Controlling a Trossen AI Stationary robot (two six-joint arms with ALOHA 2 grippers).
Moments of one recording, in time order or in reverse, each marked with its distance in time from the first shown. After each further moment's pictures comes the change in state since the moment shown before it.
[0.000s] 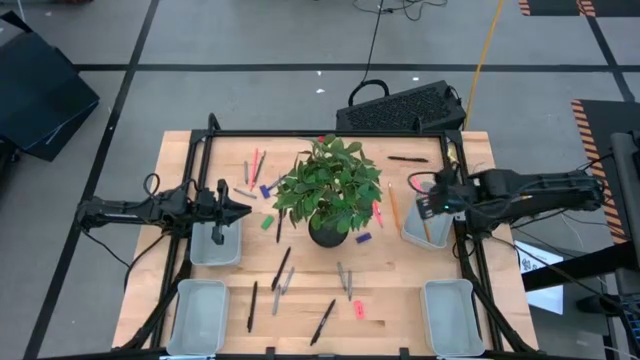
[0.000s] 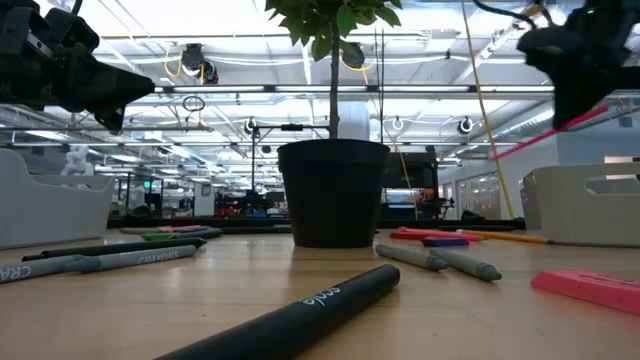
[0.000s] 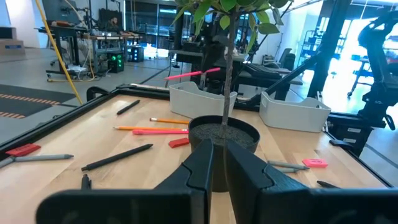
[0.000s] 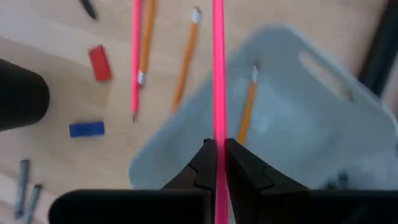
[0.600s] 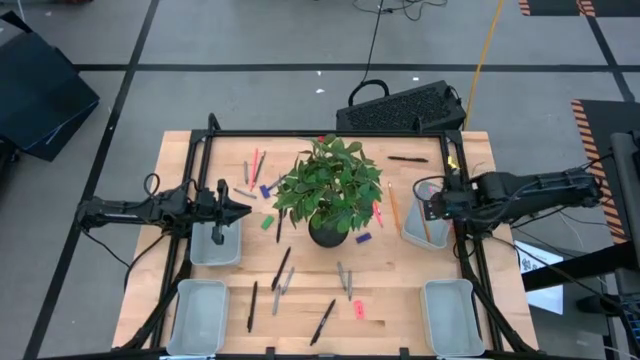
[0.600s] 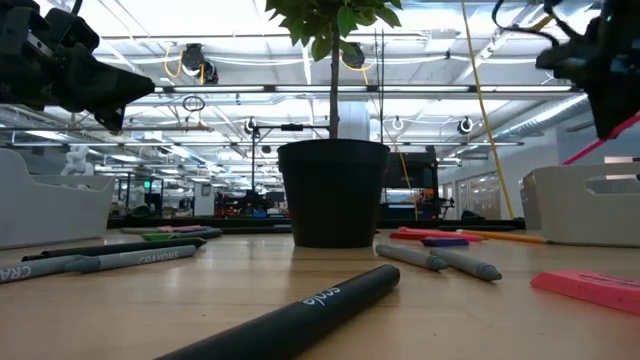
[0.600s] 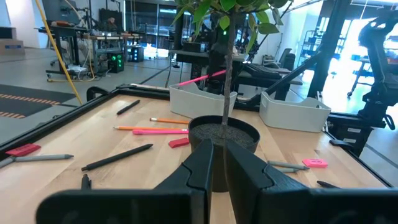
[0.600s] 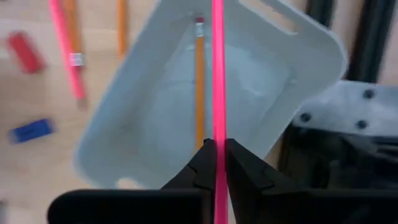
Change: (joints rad) left arm 0.000 0.000 0.000 0.000 0.000 0.000; right arm 0.045 0.048 -0.024 -0.160 -0.056 0.237
